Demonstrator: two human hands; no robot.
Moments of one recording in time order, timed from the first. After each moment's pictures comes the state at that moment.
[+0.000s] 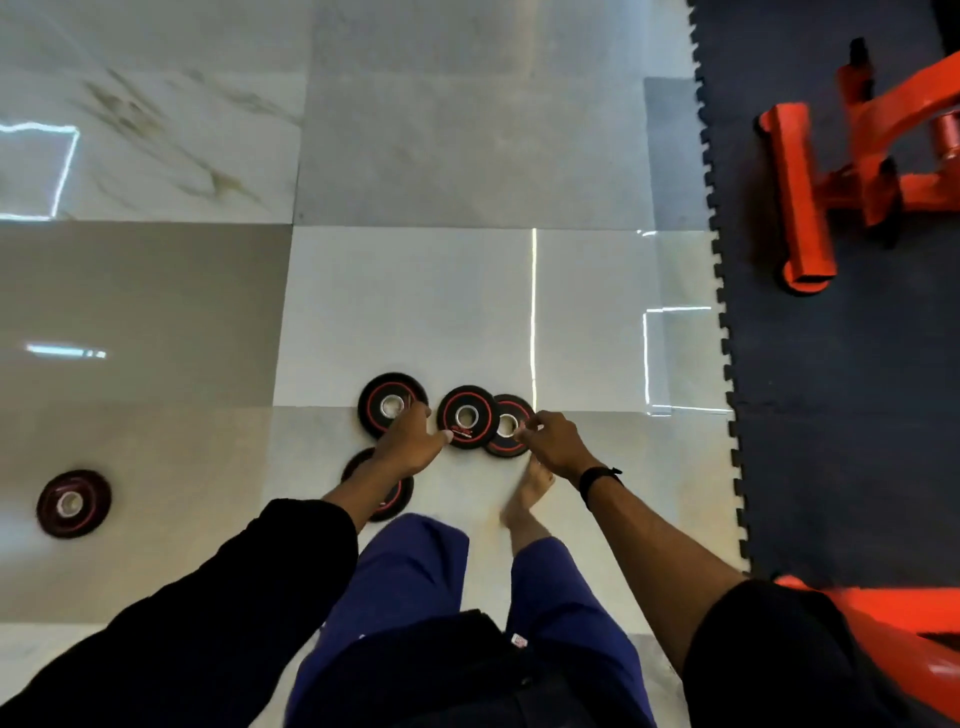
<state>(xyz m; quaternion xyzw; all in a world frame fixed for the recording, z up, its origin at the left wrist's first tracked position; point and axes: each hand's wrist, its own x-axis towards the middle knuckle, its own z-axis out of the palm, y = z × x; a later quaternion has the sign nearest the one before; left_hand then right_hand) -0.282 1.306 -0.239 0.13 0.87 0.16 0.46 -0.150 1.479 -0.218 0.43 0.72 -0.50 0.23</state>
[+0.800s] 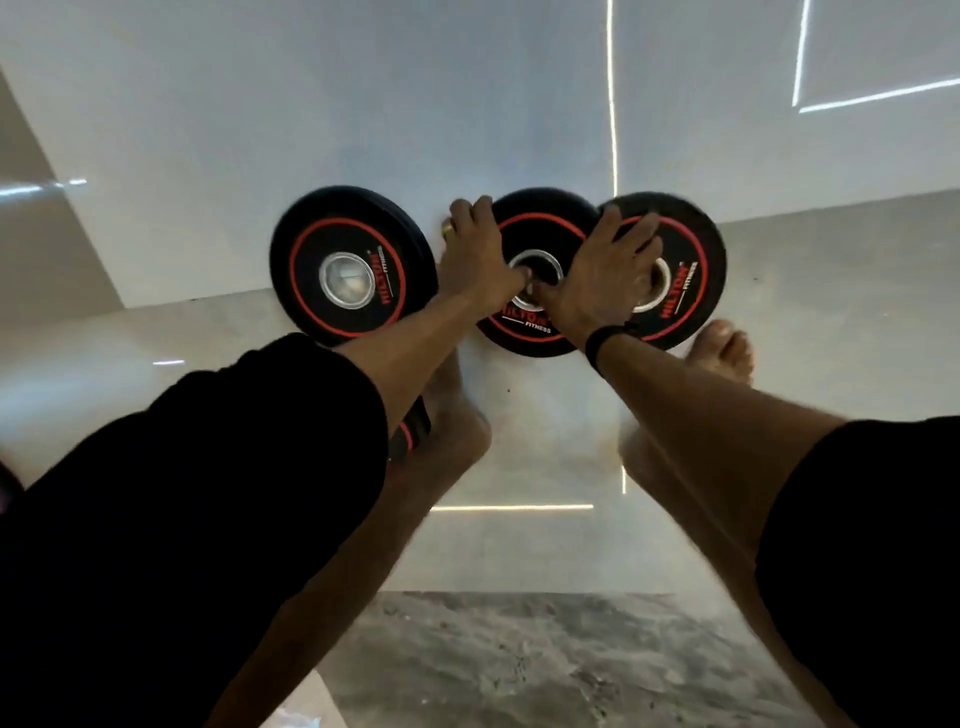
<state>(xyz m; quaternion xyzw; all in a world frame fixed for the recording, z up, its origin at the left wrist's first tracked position) -0.362 1.381 -0.818 0.21 0.87 0.01 0.45 -0.260 1.448 -0.814 0.56 0.74 -0.26 0.27</state>
